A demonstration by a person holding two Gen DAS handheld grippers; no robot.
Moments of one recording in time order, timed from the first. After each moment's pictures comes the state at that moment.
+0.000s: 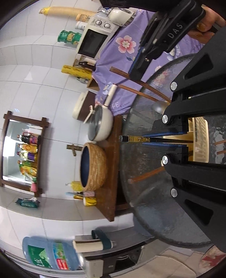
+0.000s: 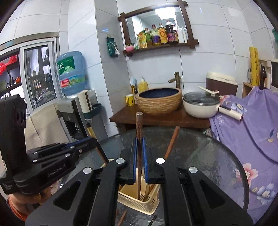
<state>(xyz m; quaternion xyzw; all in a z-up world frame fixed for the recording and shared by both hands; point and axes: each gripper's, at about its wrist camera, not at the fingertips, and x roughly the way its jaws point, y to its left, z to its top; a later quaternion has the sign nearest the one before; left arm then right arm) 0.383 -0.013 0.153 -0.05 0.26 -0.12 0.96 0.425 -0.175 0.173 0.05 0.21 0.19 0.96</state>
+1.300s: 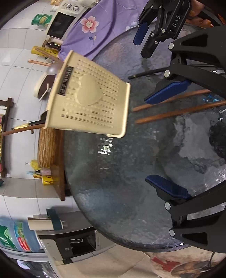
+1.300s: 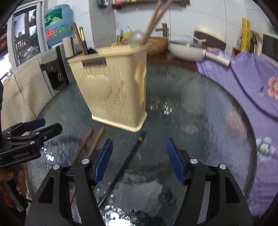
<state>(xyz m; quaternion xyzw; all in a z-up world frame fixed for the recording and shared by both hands) 0.298 0.021 -0.009 -0.04 0.38 -0.05 0.92 0.345 -0.174 -0.017 0.00 0.37 0.12 0.92</state>
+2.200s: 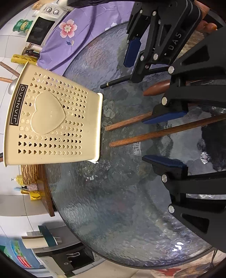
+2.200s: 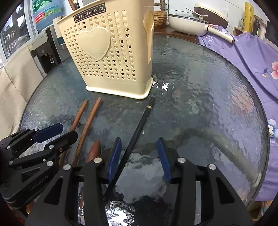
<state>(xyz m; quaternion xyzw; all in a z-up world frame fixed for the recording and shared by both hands) 0.305 -0.025 -0.043 -0.01 0.43 -0.08 0.90 0.361 -0.141 -0.051 -0.01 0.45 0.10 0.89</state>
